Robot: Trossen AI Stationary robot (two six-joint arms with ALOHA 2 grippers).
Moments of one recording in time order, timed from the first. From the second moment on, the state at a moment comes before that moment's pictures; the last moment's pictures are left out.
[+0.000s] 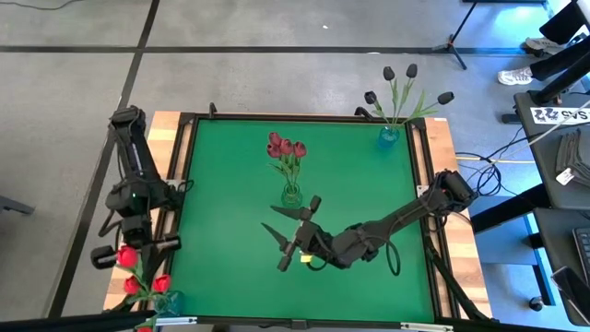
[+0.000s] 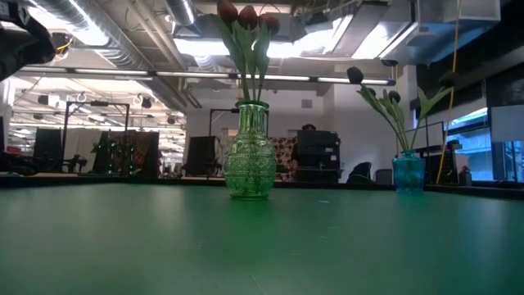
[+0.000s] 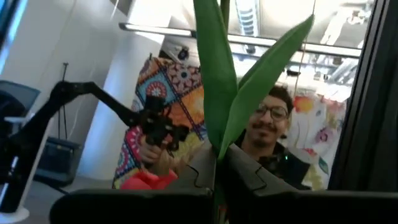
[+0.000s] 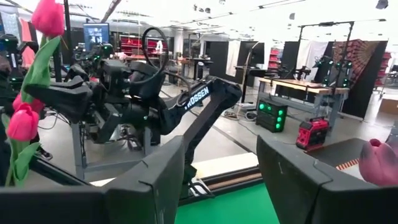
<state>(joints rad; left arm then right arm) -1.24 0.68 0.28 0.84 -0.15 -0.25 0.51 1.92 1.60 0.50 0.93 -0.18</state>
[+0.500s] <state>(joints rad) -1.30 0.71 0.28 0.78 -0.18 -0.11 0.51 1.92 1.60 0.50 0.92 -0.18</state>
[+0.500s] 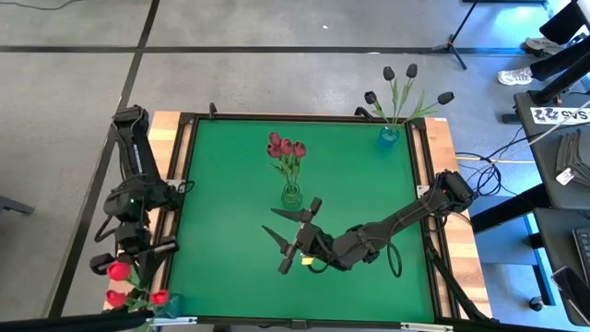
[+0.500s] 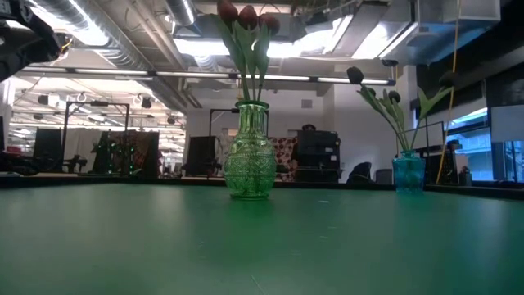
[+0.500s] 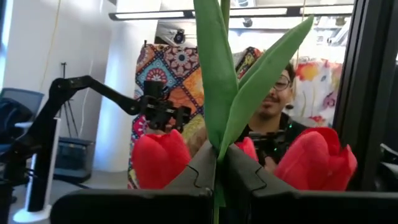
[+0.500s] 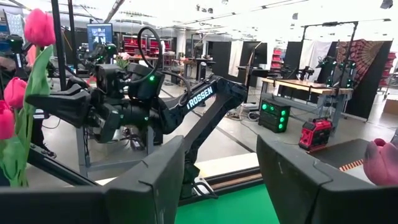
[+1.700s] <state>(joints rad) -1.37 0.71 0.28 0.63 -0.22 -0.13 0.52 1.92 1.60 0.45 0.92 -0.15</state>
